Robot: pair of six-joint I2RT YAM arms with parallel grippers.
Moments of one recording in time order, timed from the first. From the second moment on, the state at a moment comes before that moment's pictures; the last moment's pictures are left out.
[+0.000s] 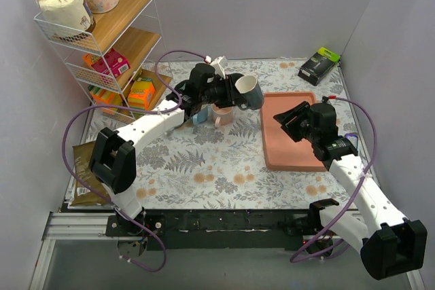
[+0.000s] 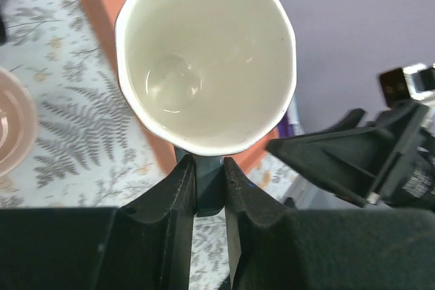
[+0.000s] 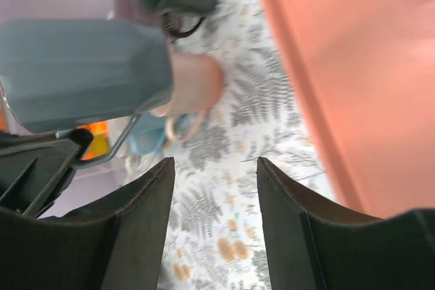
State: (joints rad) left arm -0.64 1.71 1.42 -0.08 0.37 -0.74; right arm 0.28 0.96 0.73 -0.25 -0.11 1.07
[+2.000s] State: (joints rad) left arm -0.81 1.48 1.32 -0.22 -0.16 -0.47; right arm 0.20 0.95 1.02 -0.65 0.10 0.88
